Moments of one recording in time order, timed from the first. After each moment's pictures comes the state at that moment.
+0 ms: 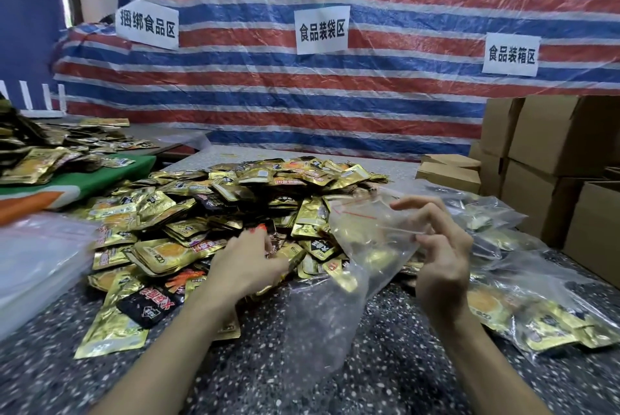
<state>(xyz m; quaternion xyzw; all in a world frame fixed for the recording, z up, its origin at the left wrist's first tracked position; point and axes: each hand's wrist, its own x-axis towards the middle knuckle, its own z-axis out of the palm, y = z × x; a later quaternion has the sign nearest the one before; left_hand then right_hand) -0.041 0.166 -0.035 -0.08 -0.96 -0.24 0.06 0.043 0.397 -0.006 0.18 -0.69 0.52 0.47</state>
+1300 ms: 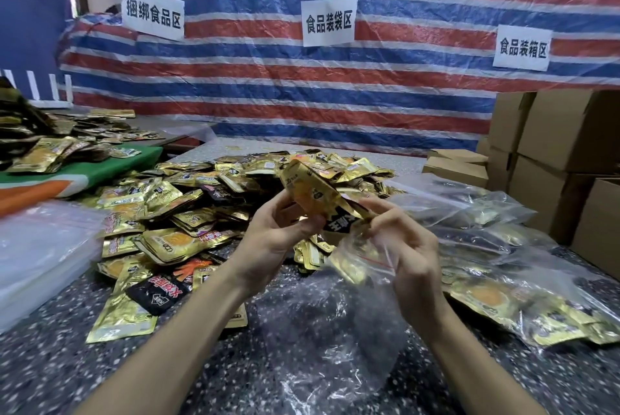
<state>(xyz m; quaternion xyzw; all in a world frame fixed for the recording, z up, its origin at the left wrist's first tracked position) -0.017 0.182 -0.016 -0.33 -0.51 -0.79 -0.01 0.048 0.364 -0.016 0.18 -0.68 0.64 0.32</state>
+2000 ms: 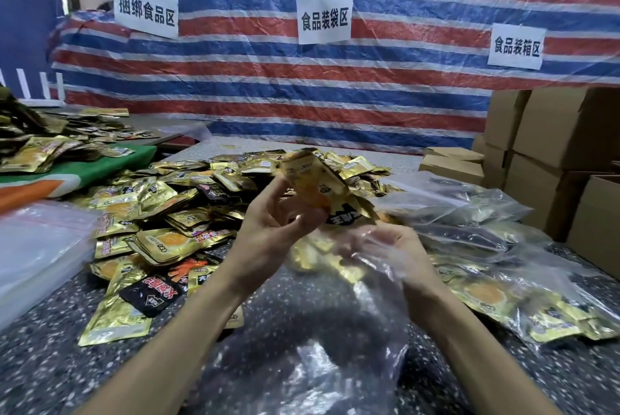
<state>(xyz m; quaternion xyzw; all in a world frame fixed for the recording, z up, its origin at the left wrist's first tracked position) -0.003 0.182 -0.005 -0.39 -0.52 -0.76 0.06 0.045 0.372 -0.010 0.13 -0.70 0.70 0.10</state>
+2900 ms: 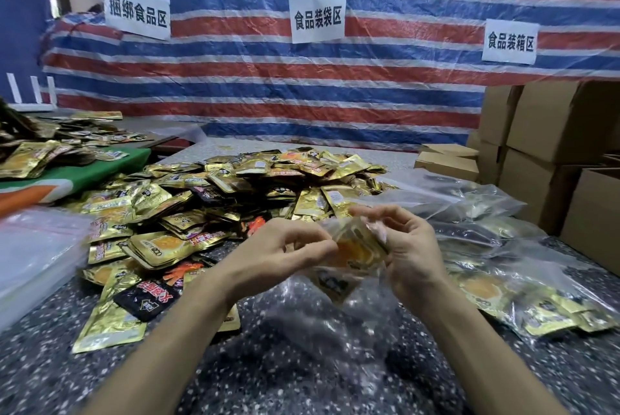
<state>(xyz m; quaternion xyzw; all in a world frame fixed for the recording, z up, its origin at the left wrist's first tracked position) -0.002 0.171 -0.004 -0.42 -0.78 -0.46 0.00 0.048 0.367 0.001 0.09 -0.57 0.80 0.16</state>
